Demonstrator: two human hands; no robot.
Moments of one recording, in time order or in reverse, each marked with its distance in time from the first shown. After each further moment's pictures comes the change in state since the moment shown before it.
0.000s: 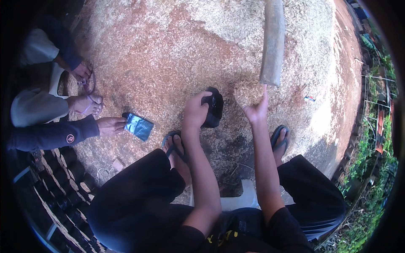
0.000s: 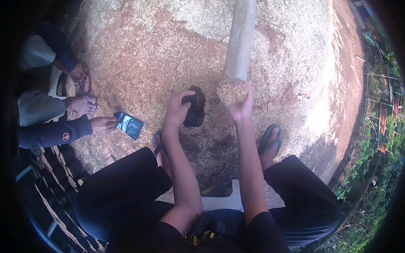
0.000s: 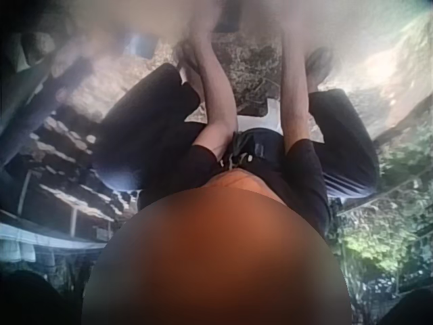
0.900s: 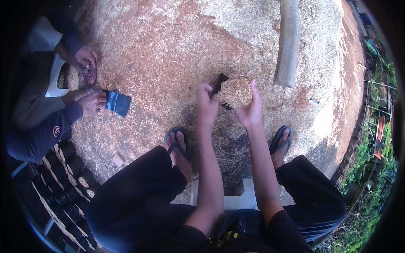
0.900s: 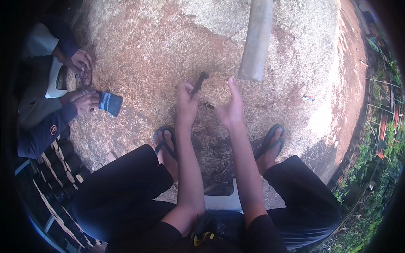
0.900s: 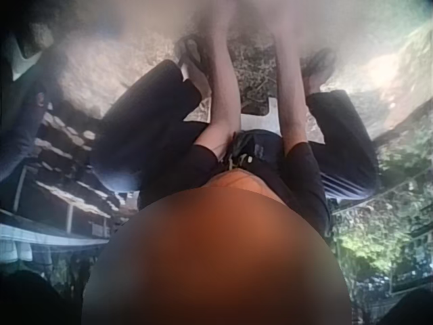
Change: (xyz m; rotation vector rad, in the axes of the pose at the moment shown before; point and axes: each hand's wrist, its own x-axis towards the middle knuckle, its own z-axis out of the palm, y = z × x) left_hand 0.006 0.000 0.035 -0.351 0.327 0.169; right_hand -0.038 0.036 0.042 -0.389 -0.242 -0.011
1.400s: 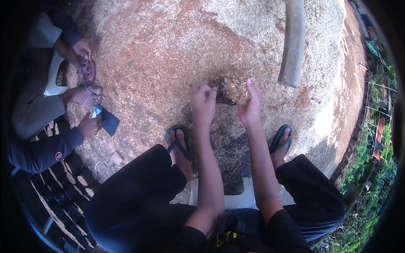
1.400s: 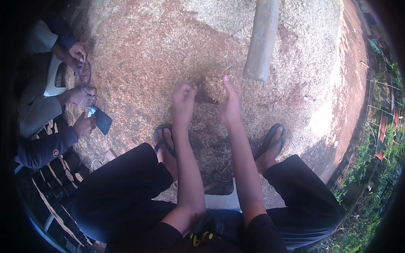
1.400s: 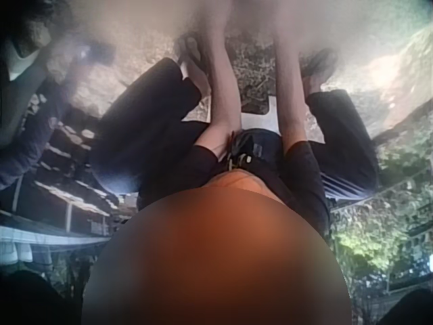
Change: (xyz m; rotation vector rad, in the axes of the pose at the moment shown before) left_hand 0.001 0.004 -0.015 0.264 0.050 0.068; right_hand 0.019 0.021 -0.016 -0.114 0.270 -0.124
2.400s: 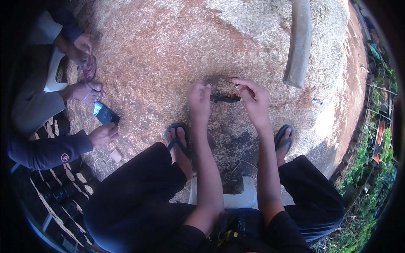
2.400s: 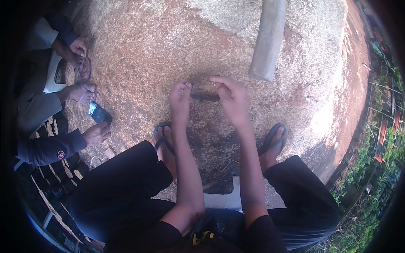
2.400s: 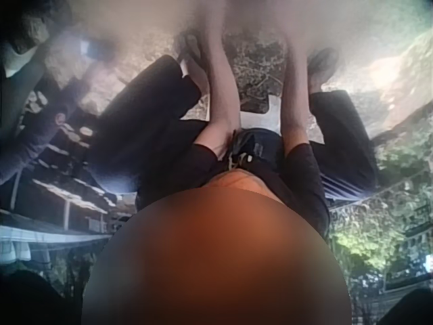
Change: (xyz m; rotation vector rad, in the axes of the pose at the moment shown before) left_hand 0.001 -0.019 -0.006 -0.085 0.083 -0.035; right_hand -0.020 -0.042 0.005 -0.983 -0.388 -0.431
